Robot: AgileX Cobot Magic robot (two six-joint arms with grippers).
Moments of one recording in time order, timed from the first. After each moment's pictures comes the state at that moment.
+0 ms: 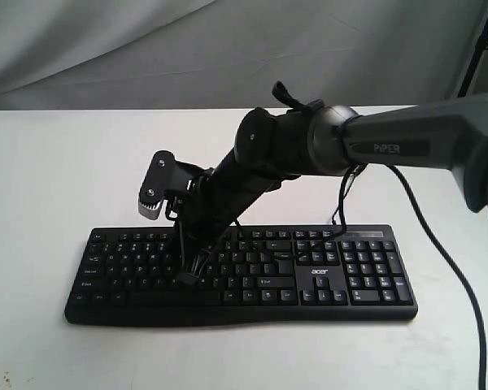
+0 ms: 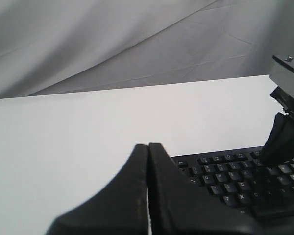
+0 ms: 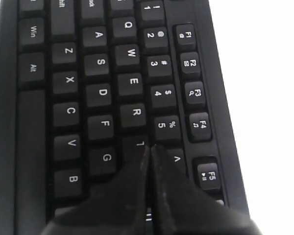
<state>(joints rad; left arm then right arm) -0.17 0.00 0.00 0.04 0.26 -0.02 0.68 2.21 -1.53 0.66 0.64 -1.25</state>
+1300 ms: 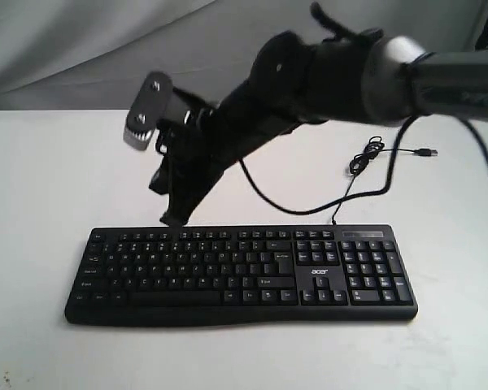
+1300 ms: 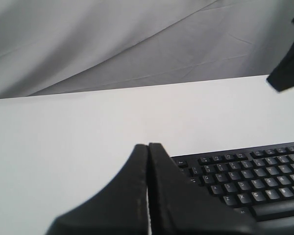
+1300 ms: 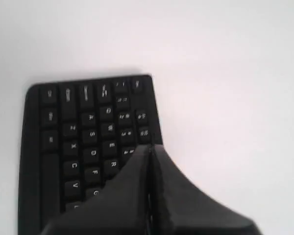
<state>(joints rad) -0.17 0.00 0.00 0.04 0.26 -0.02 0.68 1.98 -1.53 0.66 0.63 -1.20</state>
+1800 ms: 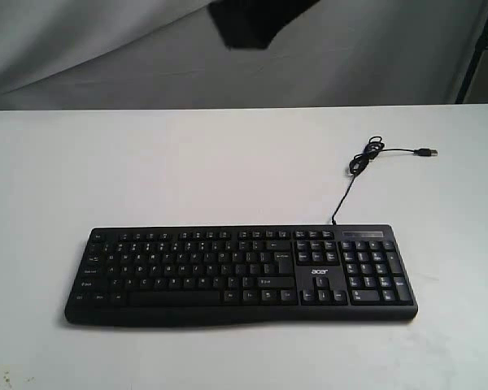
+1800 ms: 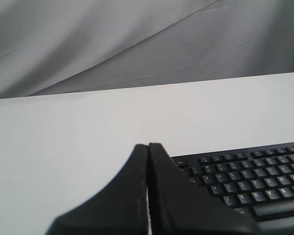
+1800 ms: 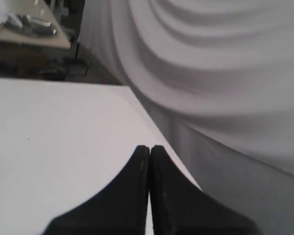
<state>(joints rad) -0.17 0.00 0.00 0.04 0.26 -0.02 0.68 1.26 -1.27 0.86 0.43 -1.19</state>
